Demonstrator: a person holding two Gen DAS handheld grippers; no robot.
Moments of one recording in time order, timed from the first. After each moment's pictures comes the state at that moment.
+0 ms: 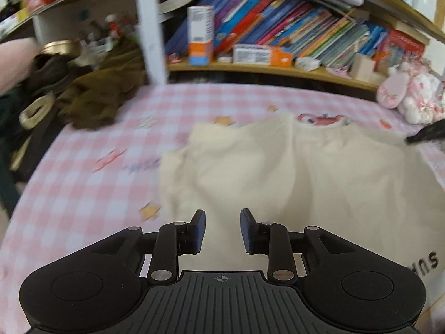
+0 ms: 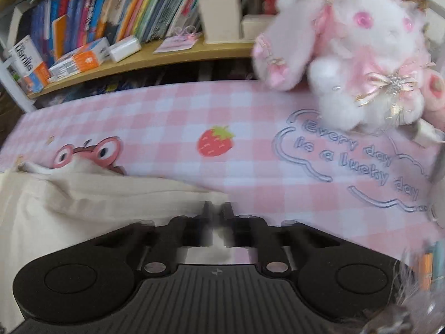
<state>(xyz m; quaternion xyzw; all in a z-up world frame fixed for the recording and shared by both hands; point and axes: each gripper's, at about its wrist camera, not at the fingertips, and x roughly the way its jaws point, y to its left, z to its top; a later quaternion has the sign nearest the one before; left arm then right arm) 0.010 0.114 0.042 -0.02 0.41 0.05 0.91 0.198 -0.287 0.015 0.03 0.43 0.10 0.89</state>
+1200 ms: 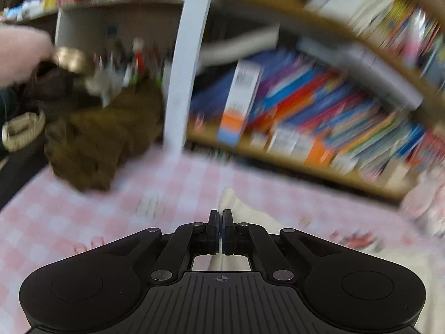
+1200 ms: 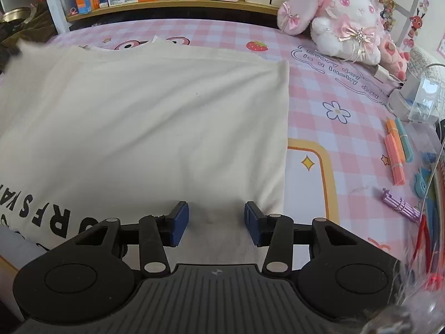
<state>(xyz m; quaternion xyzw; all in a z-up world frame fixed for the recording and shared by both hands) 0.125 0.190 0.037 -0.12 0.29 0.06 0.95 0.006 -0.228 0.007 -0.04 0.50 0.06 0.87</state>
